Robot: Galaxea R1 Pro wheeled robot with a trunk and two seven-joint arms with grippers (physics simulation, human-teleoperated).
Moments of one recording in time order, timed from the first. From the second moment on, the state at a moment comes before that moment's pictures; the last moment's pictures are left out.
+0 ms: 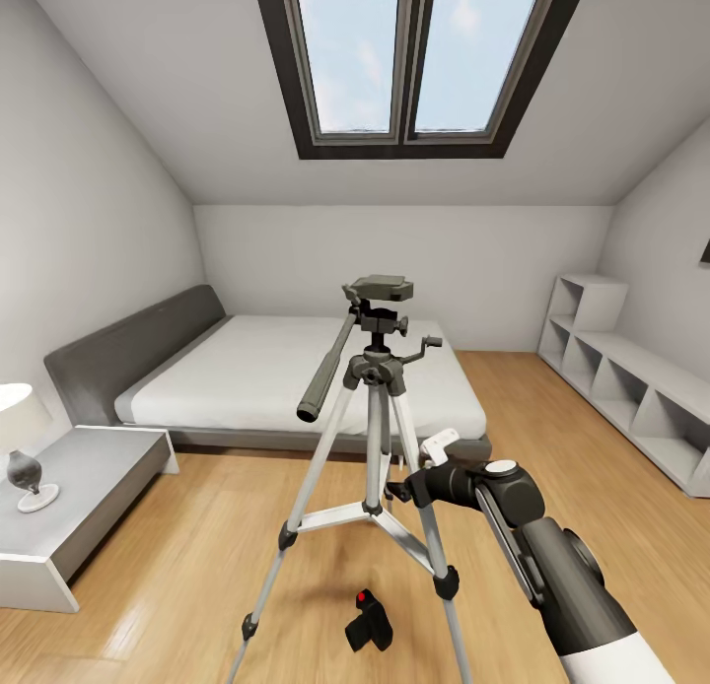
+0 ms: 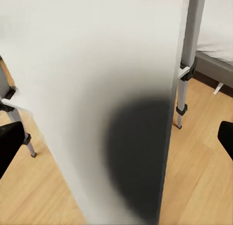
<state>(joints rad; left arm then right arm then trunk) 0.00 -0.05 0.04 -0.06 0.10 -0.04 0.00 -0.50 -0.05 0.23 -1.44 0.13 0.88 0.52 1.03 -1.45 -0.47</state>
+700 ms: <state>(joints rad) 0.00 -0.05 0.04 -0.06 0.10 -0.04 0.00 -0.50 -0.05 0.22 -1.44 0.14 0.88 0.52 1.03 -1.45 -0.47</state>
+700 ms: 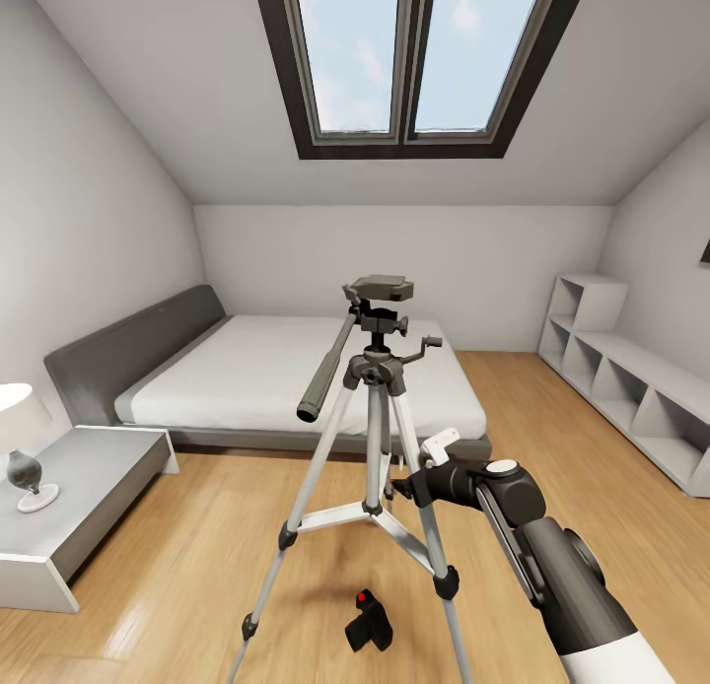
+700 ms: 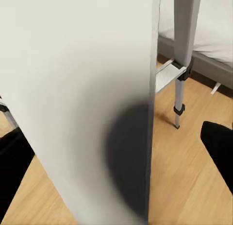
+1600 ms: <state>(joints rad) 0.00 -0.05 0.04 -0.06 0.10 -0.04 0.00 -0.50 -0.05 0.22 -1.44 0.14 0.87 0.51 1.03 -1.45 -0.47</state>
